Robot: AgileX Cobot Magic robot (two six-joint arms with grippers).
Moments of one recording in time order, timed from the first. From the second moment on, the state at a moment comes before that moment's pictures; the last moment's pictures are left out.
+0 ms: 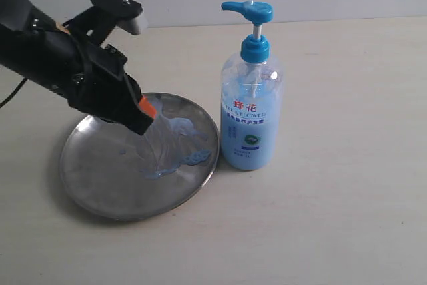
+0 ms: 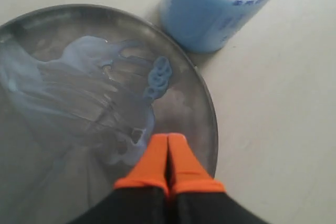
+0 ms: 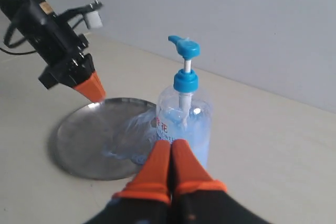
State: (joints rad) left arm -0.53 1.56 -1.01 -0.48 0.68 0.65; right arm 0.64 0.14 -0.45 -0.17 0.62 0.14
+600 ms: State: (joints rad) left arm -0.53 1.86 -1.20 -0.59 0.68 0.86; right arm 0.64 0.01 -0.34 -0.17 0.50 0.13
